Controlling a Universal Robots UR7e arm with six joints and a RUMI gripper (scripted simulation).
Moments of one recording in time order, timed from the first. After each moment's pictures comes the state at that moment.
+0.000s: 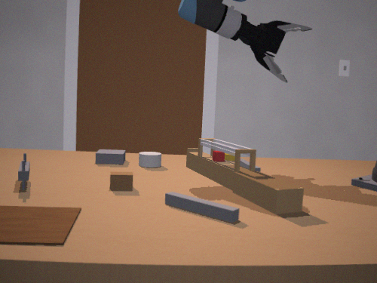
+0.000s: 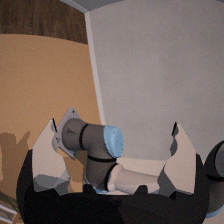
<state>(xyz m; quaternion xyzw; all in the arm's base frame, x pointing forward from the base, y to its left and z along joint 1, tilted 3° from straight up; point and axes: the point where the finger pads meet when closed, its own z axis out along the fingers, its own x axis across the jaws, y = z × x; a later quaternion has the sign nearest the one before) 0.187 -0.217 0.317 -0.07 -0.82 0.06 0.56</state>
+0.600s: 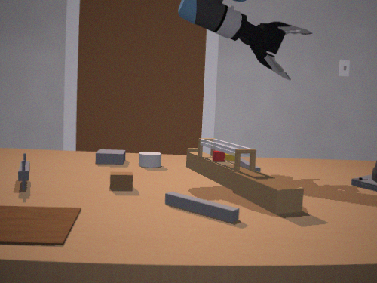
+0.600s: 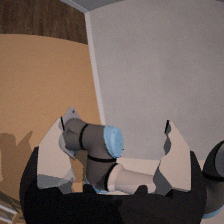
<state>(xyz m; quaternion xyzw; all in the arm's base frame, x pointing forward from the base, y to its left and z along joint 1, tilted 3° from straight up) 0.187 -0.217 0.317 -0.07 -0.82 0.06 0.56</state>
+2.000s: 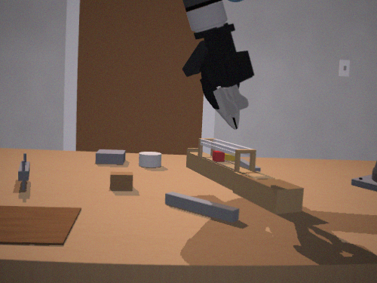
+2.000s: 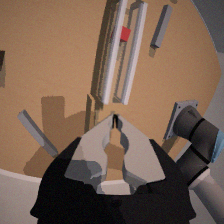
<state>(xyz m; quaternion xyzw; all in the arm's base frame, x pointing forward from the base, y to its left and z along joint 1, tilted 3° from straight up) 0.442 -0.022 0.155 0.17 -0.97 0.03 0.17</state>
